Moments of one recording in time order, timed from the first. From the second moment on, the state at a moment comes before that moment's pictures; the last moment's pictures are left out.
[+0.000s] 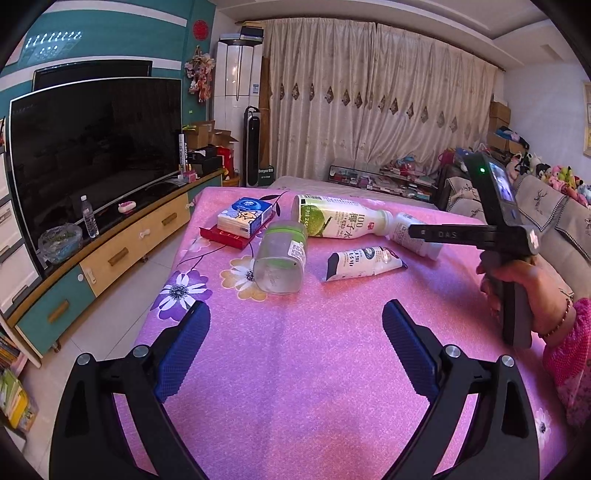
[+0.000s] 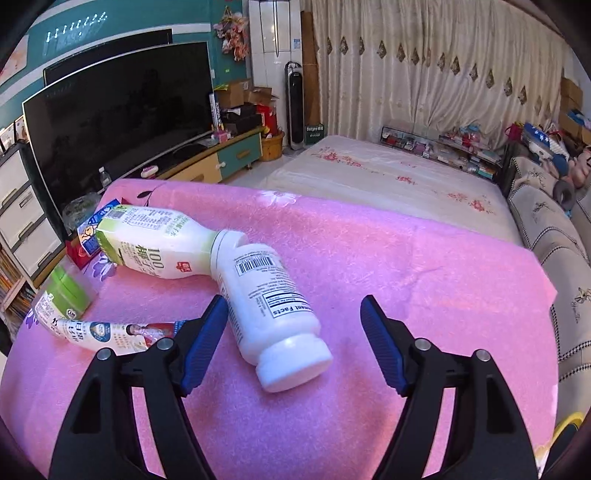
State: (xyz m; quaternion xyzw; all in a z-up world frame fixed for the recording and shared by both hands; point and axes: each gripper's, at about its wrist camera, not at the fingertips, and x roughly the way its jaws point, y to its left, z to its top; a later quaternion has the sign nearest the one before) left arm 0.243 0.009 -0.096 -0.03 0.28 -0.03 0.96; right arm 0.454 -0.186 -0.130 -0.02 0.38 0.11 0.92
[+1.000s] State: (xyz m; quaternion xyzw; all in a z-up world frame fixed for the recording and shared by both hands) left arm 0.244 0.005 -0.098 -0.02 0.29 -0.04 0.96; right arm 0.349 -0.258 -0.132 0.06 0.41 0.08 0.91
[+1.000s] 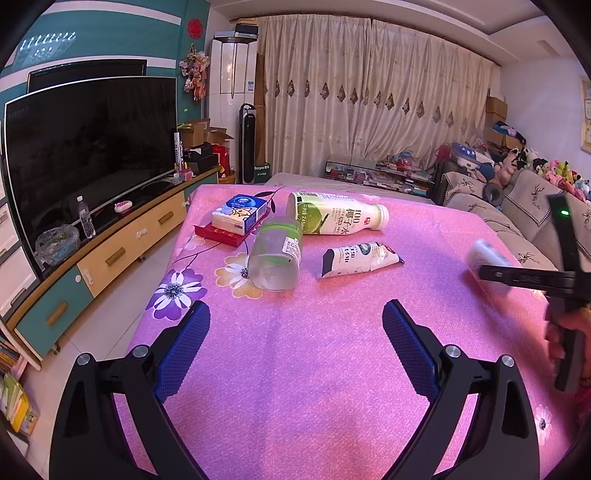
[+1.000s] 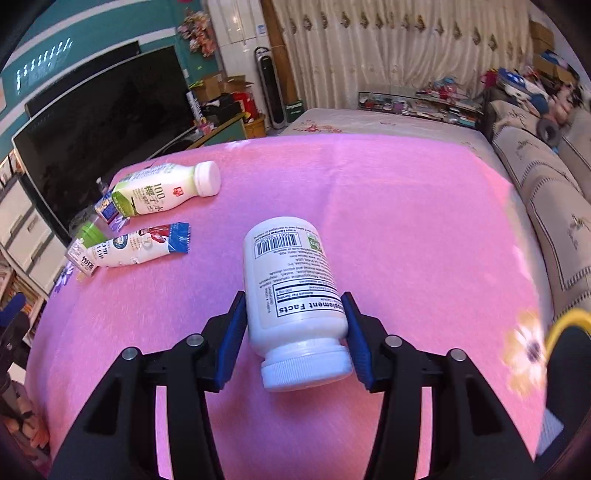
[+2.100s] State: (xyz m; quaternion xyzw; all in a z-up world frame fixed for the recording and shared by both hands) left arm 0.245 0.005 -0.099 -0.02 0.29 -0.04 0.96; right arm 0.211 -0.502 -0.156 0.20 0.34 -0.23 0.89
